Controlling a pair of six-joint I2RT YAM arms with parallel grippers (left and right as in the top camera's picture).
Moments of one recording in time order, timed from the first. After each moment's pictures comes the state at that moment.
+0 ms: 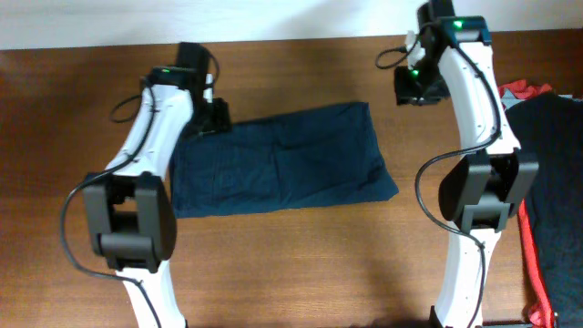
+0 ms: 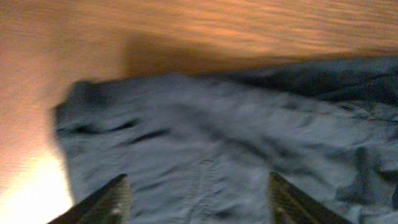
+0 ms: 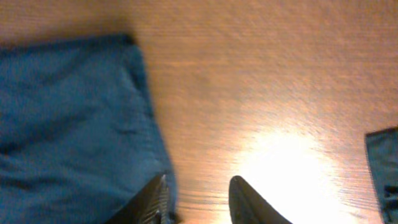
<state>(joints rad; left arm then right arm) -0.10 2.12 1.82 -1.06 0.00 -0.24 -0.01 2.32 2.31 -1.41 -0.07 0.01</state>
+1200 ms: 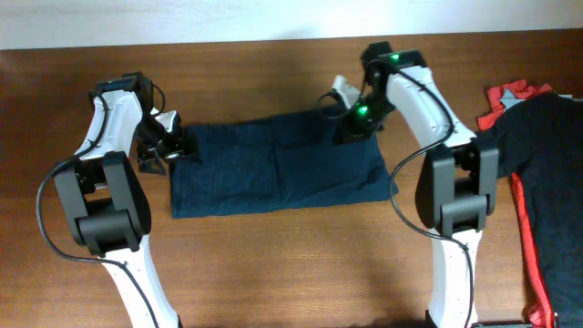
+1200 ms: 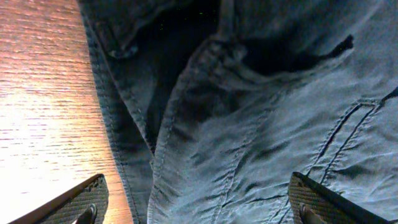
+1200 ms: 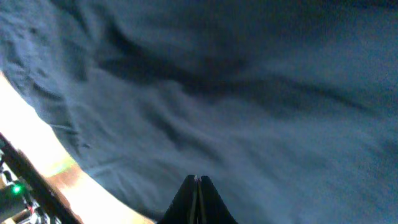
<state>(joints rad) 0.13 2.28 1.83 -1.27 0.22 0.01 0.20 2.32 2.01 -1.26 -0.55 -0.22</state>
